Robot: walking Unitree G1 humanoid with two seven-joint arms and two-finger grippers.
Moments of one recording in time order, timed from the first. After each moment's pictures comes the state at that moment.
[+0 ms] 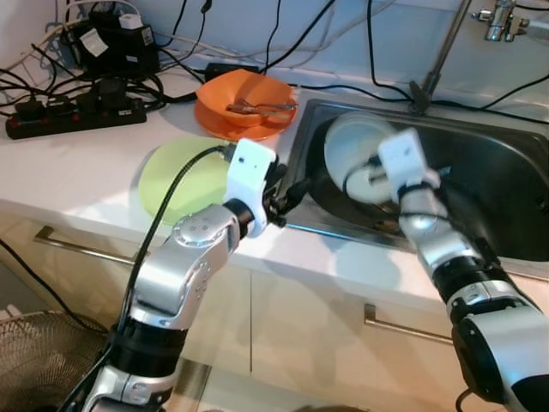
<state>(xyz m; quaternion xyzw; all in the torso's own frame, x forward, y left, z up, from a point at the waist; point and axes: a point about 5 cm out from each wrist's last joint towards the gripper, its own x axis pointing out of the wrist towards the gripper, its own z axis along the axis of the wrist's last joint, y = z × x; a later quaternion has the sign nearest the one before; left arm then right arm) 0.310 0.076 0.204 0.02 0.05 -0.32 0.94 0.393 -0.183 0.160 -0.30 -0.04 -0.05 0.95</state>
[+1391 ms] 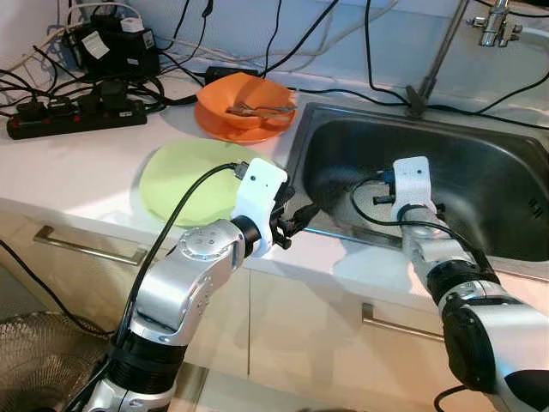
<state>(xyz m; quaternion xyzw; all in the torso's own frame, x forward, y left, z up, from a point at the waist) 0.297 0.067 0.193 0.03 0.09 -0.35 0.93 0.389 -0.191 0.127 -0.12 0.11 -0.07 0.98</state>
